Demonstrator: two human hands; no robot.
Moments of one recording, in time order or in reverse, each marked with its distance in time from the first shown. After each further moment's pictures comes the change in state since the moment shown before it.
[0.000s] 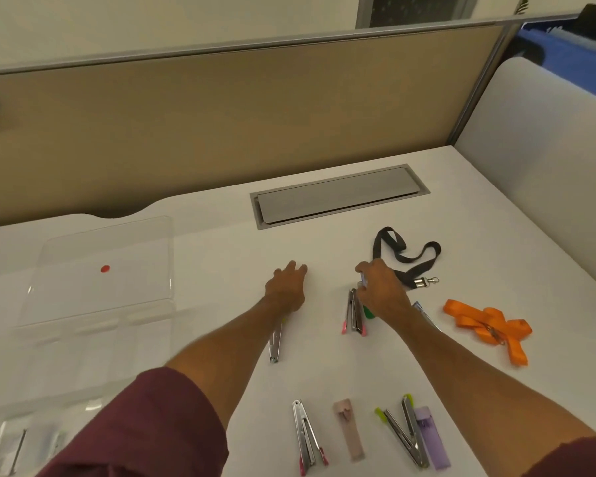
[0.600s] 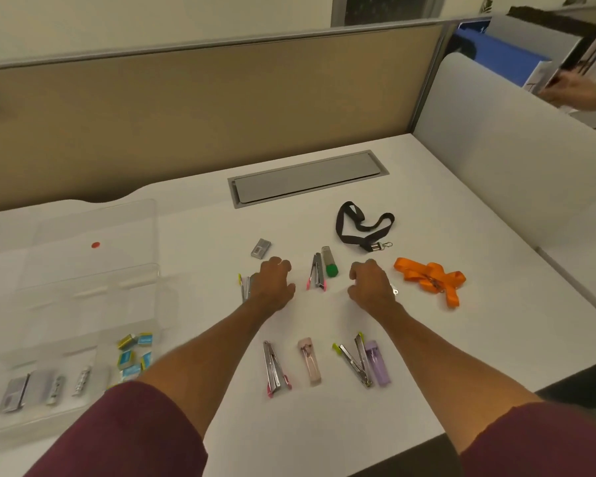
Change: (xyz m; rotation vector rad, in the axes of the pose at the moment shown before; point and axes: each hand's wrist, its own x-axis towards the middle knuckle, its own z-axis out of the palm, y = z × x) left_hand -0.098 0.043 0.029 -0.156 0.204 0.074; right_hand -0.097 0.042 -0.016 -0.015 -0.023 0.146
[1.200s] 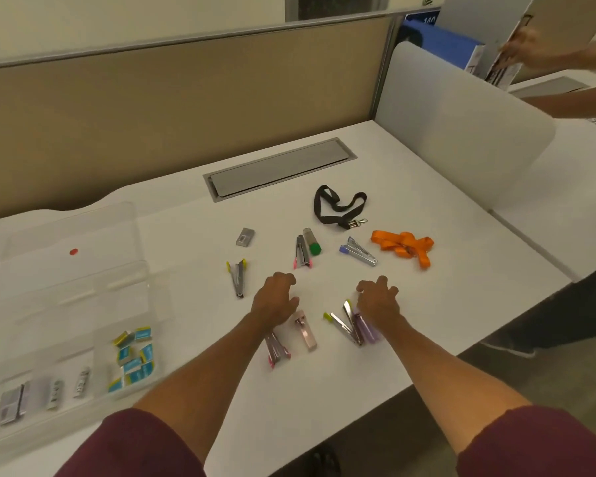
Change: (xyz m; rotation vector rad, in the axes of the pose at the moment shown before) left_hand -0.059 0.005 0.030 -0.080 -0.113 0.147; right_hand -0.083 0.045 0.034 -0.160 -0.068 0.138
